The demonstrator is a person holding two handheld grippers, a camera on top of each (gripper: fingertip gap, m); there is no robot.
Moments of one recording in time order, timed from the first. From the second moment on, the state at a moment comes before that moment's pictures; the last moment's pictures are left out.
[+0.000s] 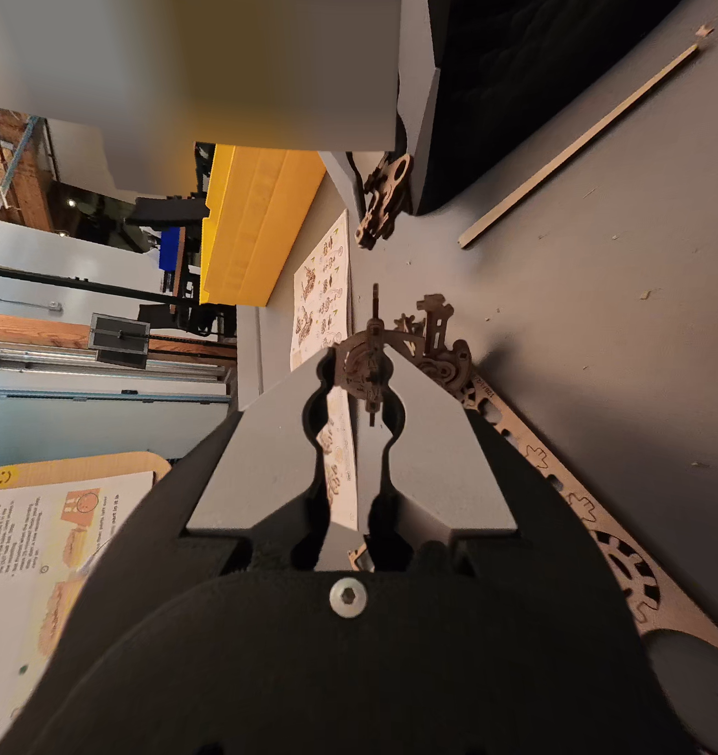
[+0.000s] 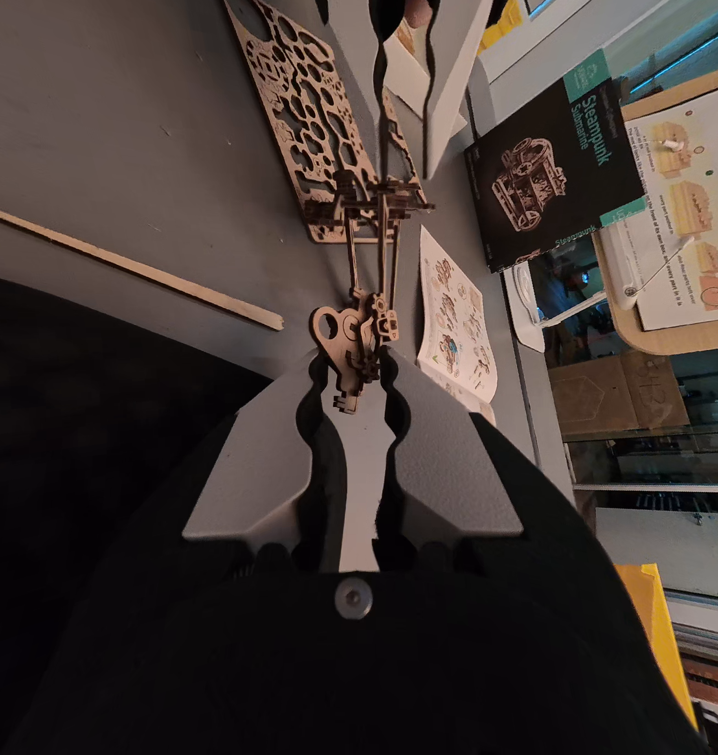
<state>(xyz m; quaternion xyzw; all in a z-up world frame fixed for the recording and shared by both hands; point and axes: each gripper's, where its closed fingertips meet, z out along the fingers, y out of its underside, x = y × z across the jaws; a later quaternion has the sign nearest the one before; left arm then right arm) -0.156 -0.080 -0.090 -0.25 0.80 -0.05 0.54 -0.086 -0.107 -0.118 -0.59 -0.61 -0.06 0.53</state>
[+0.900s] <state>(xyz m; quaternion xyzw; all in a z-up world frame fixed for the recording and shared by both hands) -0.142 -0.148 -0.065 -0.68 0.31 -0.62 0.24 -0.136 -0.129 -0.074 -0.47 -0.60 -0.20 0.62</state>
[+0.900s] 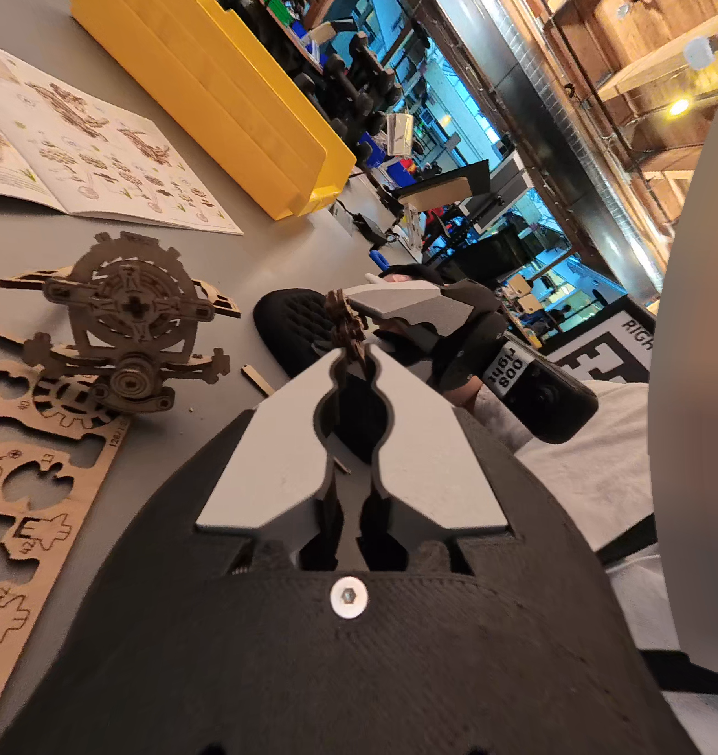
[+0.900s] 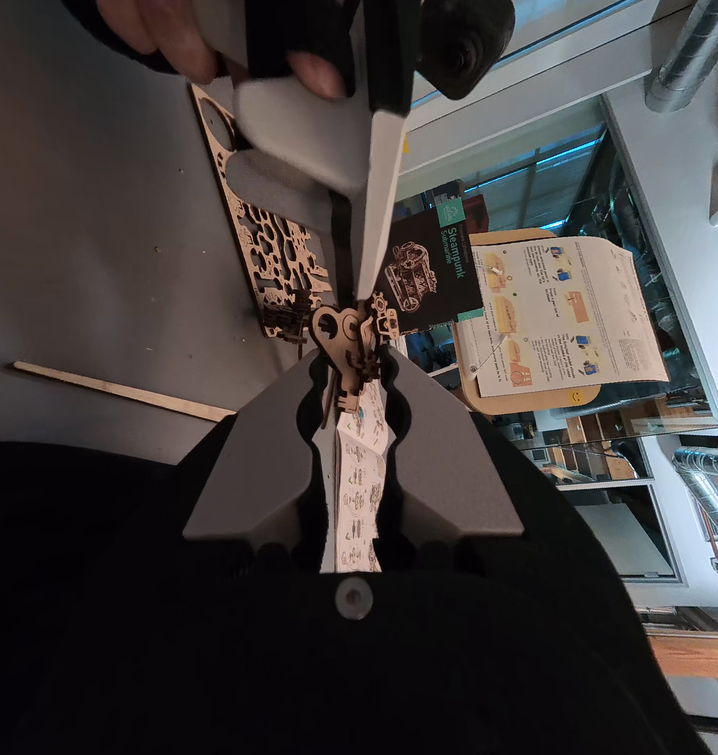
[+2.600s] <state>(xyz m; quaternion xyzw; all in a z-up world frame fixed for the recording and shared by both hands) -0.161 -0.144 -0.104 -0.65 0.63 -0.33 0.29 -0.171 -0.139 -0.098 -0.65 -0.58 0.38 0.30</state>
